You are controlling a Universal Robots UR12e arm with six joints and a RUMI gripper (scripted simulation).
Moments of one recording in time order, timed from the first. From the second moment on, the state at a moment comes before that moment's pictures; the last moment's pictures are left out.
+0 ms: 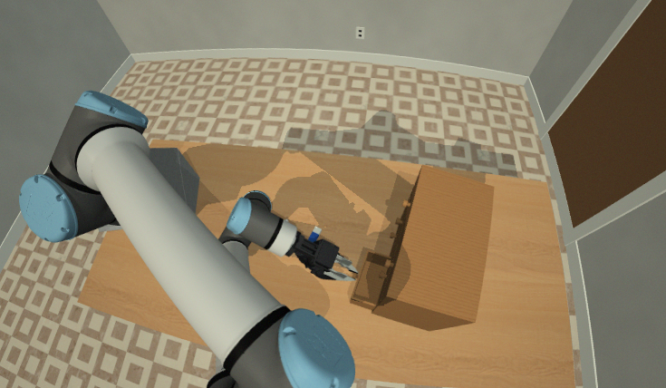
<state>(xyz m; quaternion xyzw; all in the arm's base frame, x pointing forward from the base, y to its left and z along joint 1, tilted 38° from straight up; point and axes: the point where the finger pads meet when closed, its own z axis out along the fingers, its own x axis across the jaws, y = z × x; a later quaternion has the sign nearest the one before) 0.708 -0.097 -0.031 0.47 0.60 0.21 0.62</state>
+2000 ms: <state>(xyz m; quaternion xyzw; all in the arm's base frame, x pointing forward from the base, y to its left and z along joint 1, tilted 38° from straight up) 0.661 -0.095 -0.045 0.47 0.60 0.21 0.62</state>
